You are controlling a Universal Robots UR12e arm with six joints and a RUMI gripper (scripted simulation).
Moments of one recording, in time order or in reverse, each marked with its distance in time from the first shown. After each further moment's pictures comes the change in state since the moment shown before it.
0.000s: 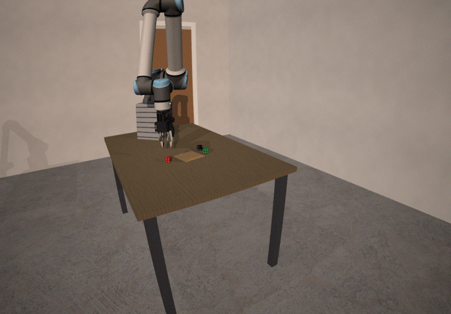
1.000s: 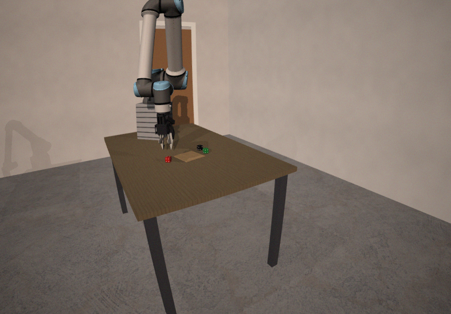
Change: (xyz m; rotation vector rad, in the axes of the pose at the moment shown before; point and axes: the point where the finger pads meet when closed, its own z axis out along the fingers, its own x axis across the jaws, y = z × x) arm 0.000 0.000 0.013 0.000 0.000 0.000
